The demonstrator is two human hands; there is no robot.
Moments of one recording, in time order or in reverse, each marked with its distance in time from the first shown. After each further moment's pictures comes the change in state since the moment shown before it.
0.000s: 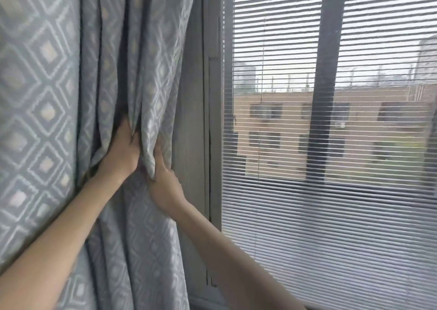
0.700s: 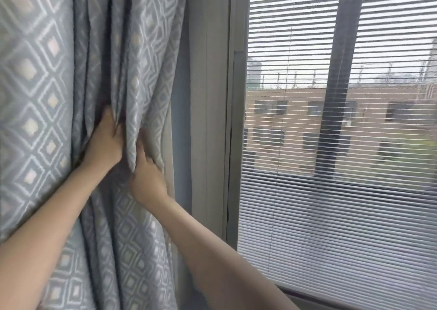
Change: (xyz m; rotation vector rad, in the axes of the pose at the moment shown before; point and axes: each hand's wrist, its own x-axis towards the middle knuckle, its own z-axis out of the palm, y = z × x) left_hand 0.006 -0.046 -0.065 0.104 0.081 0.063; right_hand 0.022 -0.042 0.074 -0.074 -0.027 -0.031
